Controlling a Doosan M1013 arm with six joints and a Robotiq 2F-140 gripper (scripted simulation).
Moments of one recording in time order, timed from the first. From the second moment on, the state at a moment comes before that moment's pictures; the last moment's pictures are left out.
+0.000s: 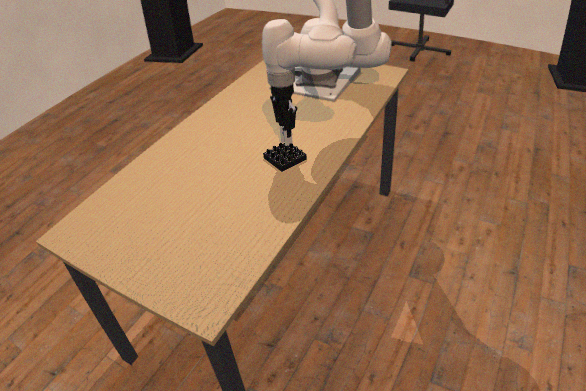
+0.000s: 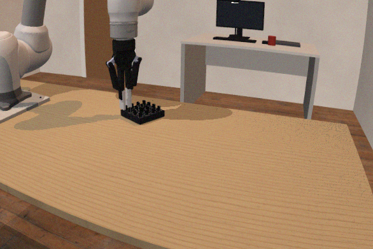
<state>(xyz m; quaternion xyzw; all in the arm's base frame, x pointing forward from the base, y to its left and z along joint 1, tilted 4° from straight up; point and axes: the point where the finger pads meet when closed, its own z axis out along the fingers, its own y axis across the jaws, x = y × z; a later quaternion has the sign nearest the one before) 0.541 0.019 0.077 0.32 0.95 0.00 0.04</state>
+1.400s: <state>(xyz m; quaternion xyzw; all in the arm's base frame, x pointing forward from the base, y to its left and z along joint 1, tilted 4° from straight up) 0.541 0.019 0.077 0.32 0.95 0.00 0.04</state>
